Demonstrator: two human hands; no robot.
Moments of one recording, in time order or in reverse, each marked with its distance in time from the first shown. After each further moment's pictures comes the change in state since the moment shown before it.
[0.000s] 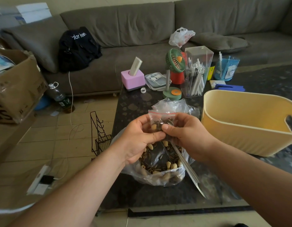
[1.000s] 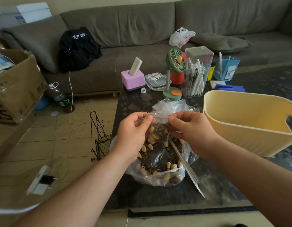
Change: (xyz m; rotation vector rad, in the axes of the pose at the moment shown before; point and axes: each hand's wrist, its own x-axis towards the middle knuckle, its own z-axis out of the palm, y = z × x) left_hand 0.005 -0.004 0.003 0.184 0.385 0.141; right_hand 0.001 -0.013 -0.003 -0.169 0.160 -0.039
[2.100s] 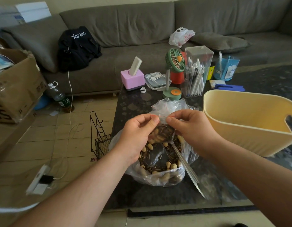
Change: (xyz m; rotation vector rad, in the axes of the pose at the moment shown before) left_hand -0.005 0.007 0.005 -0.067 -0.136 -0.098; right_hand 0.000 -0.002 -0.001 -0.117 0.000 -0.086
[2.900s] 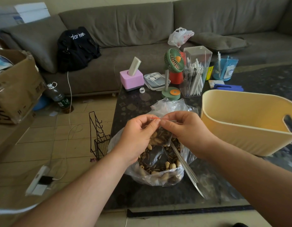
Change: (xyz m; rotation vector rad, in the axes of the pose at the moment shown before) left_hand -0.001 -0.003 -0.001 0.154 -0.040 0.133; right_hand -0.007 -0.005 0.003 0.003 -0.118 -0.038
